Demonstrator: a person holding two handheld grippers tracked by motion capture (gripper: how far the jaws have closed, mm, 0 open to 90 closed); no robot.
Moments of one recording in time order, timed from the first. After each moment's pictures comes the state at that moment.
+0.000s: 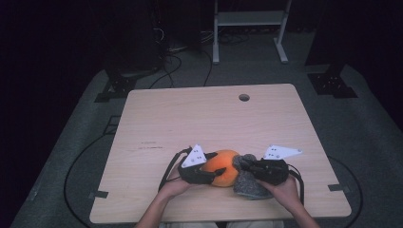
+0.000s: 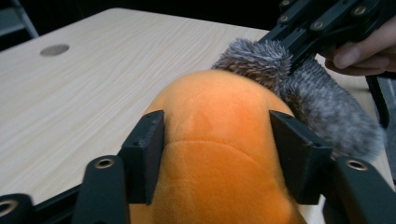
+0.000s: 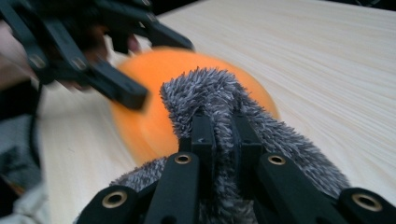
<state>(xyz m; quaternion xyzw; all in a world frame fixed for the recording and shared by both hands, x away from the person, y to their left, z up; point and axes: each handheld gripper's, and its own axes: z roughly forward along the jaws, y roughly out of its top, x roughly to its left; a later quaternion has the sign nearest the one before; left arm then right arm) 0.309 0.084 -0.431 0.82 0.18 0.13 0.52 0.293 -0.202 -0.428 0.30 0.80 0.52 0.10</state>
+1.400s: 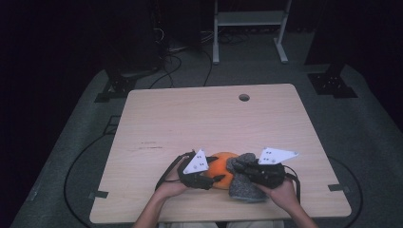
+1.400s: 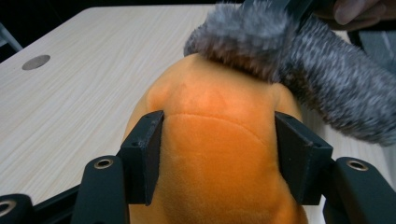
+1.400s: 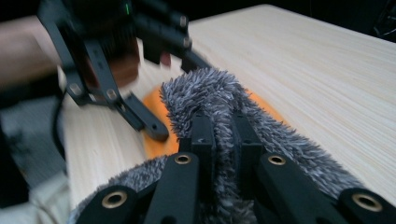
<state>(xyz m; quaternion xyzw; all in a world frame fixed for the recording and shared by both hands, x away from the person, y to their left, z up) 0.298 0.080 -0.426 0.86 0.10 0.14 0.48 0.279 -0.183 -0.412 0.24 0.81 0.52 0.11</state>
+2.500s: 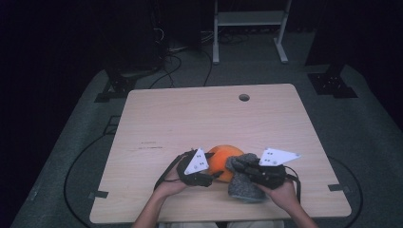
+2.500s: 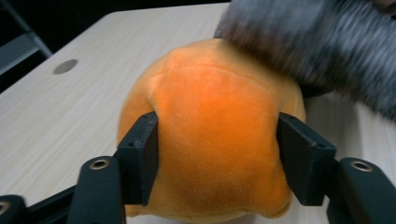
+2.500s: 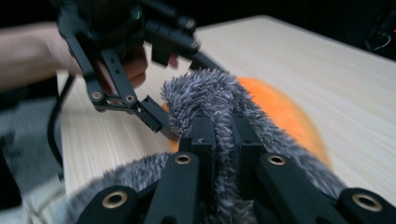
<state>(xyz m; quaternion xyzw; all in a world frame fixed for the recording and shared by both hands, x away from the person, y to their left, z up) 0.301 0.079 -0.426 0.86 0.09 0.19 0.47 0.276 -0.183 -0.408 0.23 0.81 0.53 0.13</state>
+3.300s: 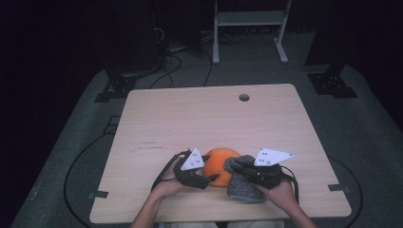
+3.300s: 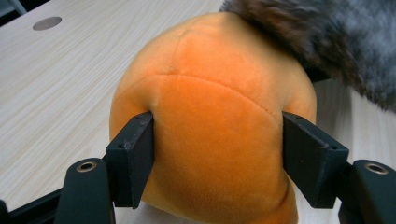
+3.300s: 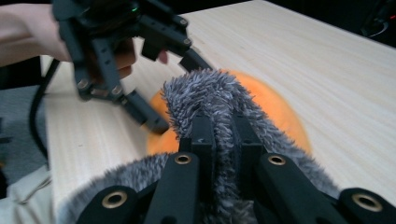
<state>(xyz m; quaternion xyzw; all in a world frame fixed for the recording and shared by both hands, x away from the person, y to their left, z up) 0.307 0.091 -0.438 0.87 0.14 0.14 0.46 0.280 -0.177 -0.412 0.23 0.82 0.50 0.14</state>
